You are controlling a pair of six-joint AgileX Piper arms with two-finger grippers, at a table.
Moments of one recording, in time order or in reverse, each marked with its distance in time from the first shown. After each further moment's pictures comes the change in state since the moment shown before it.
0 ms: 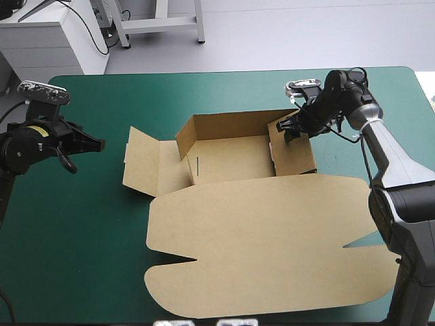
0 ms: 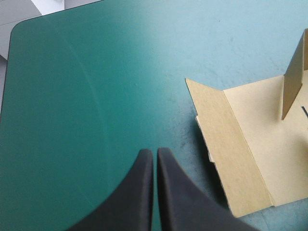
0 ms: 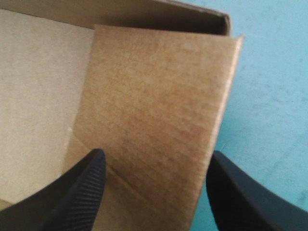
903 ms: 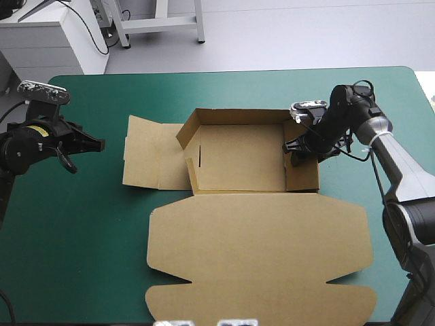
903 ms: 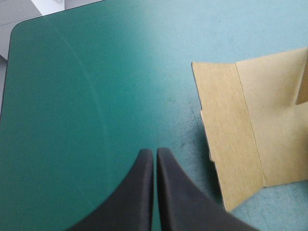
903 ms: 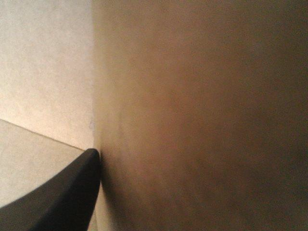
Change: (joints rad) left arm 0.000 0.000 0.000 0.000 0.000 0.000; right arm 0.000 -0.134 0.244 -0.015 0.046 0.020
